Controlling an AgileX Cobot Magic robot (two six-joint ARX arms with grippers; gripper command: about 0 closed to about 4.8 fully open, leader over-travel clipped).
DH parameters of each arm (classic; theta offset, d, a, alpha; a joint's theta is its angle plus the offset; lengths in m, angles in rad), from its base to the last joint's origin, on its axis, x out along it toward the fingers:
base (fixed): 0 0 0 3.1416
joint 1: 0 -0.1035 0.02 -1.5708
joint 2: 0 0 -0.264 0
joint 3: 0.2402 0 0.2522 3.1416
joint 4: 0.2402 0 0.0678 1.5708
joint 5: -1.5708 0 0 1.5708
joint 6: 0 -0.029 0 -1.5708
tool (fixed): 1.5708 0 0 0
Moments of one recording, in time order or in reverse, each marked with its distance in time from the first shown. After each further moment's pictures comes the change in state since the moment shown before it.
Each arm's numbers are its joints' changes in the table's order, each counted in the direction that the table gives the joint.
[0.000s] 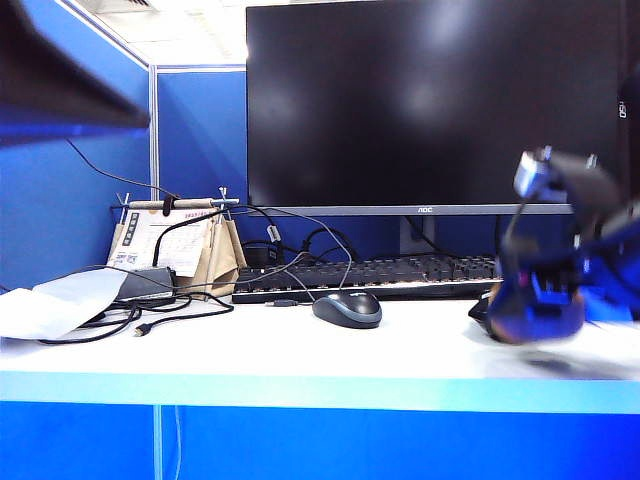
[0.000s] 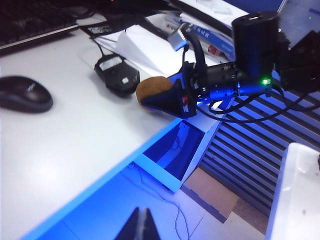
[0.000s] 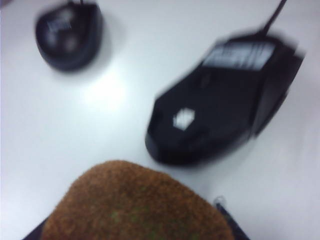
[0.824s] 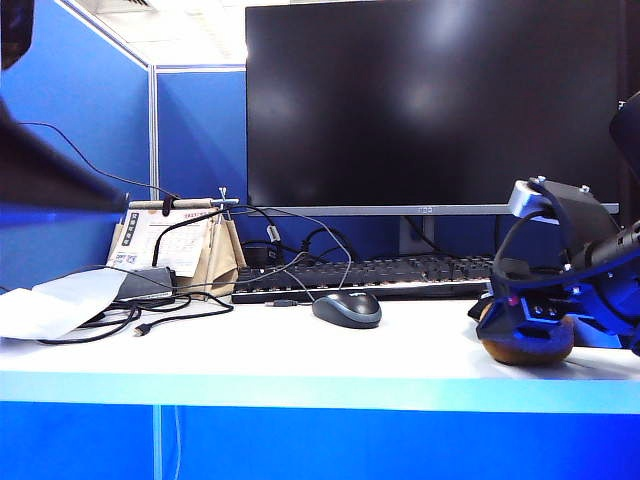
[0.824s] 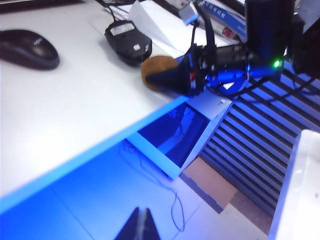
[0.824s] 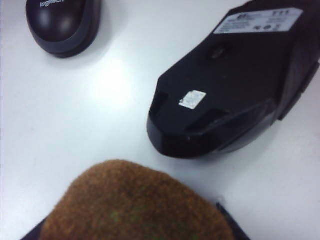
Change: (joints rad) left arm 0.000 0.006 -0.140 -0.092 0.035 0.048; right arm 0.002 -0.119 0.005 -0.098 0.038 -0.036
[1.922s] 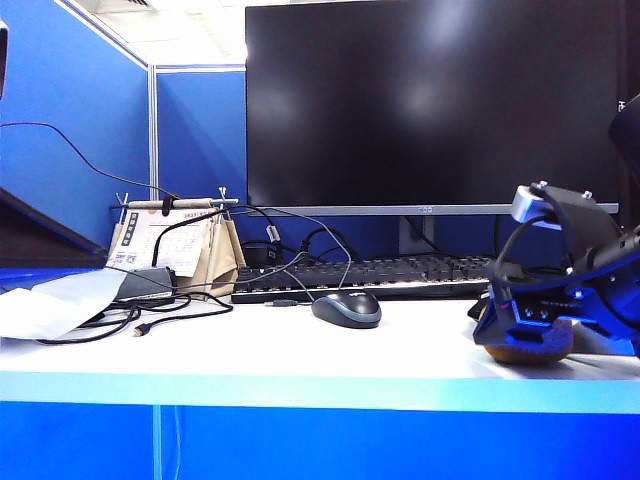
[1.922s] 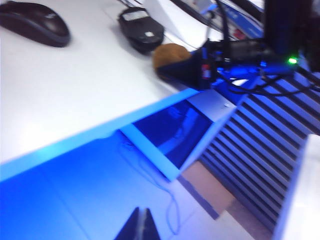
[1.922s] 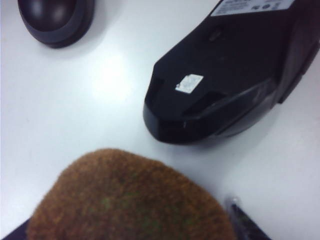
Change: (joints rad) left arm 0.000 0.000 -0.122 -0.144 0.046 0.087; right arm -0.001 0.001 -0.005 0.004 -0.012 -0.018
